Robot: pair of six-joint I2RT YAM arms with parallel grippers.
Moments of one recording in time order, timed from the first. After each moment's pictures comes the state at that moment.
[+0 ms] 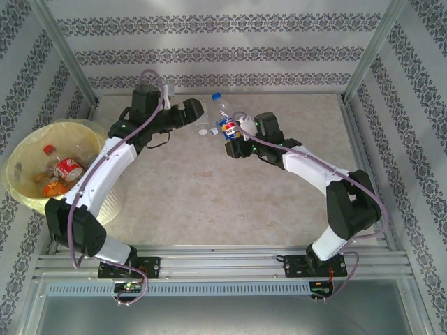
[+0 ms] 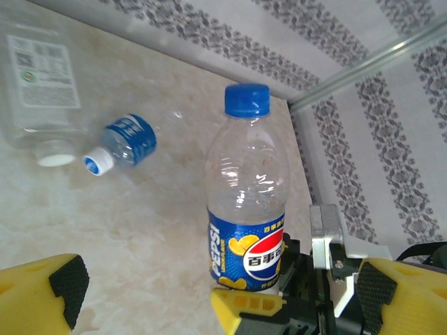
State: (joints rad) left arm -0.30 1.49 1.43 -0.44 0.37 -0.67; right arm 0.46 1.62 1.11 -0.14 -0.41 0.11
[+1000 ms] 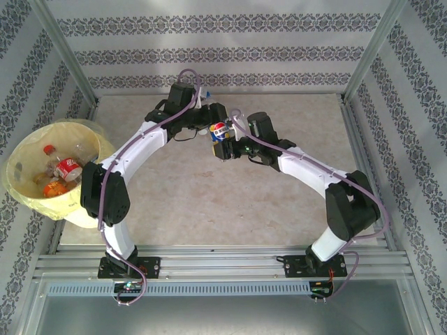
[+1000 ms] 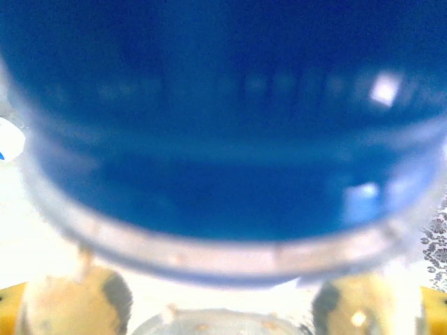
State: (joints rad) left arm -0.40 1.81 1.62 -0.42 0.43 -0.69; right arm 0.52 1.64 1.15 -0.10 -0.54 0.23
